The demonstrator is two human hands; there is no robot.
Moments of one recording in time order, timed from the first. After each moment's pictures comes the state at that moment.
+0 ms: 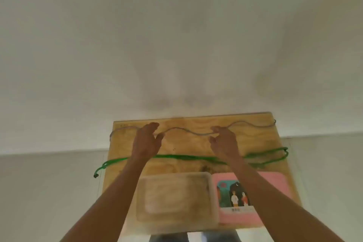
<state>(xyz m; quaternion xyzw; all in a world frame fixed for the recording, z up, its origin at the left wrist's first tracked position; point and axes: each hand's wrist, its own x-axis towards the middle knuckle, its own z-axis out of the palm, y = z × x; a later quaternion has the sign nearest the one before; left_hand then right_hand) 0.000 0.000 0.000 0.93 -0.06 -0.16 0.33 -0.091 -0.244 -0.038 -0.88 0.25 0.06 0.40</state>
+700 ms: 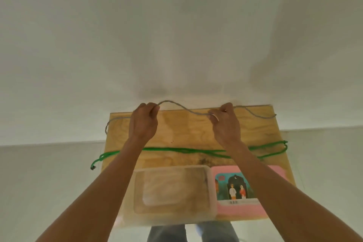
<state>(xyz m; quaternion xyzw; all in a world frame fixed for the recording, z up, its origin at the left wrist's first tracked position) 0.023 -0.012 0.015 0.94 -0.09 -0.05 0.32 -0.069 -0.243 0.000 -0.93 0.22 -0.04 0.30</state>
